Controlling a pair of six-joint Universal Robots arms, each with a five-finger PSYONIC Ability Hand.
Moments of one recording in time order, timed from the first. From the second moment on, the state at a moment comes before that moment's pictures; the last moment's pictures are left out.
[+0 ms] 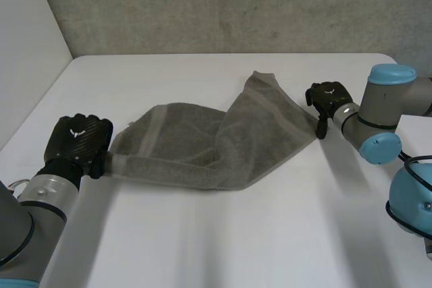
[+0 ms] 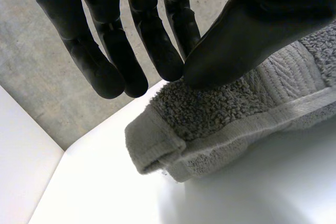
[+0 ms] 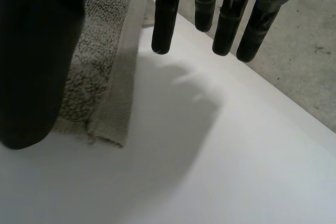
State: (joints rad) left arm 4.49 -1.69 -2.11 3.70 -1.49 3.46; right arm 1.79 -0.32 0.40 0.21 1.38 2.73; left_hand 1.41 1.51 1.55 1.52 1.47; right_hand 0.35 0.31 0.33 0.33 0.16
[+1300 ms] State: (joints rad) left arm 4.57 -1.39 -1.89 3.47 -1.50 3.27; right arm 1.80 -1.18 0.89 0.42 1.28 2.68; left_hand 1.41 1.51 1.55 1.52 1.47; right_hand 1.22 1.32 1.31 1.33 1.11
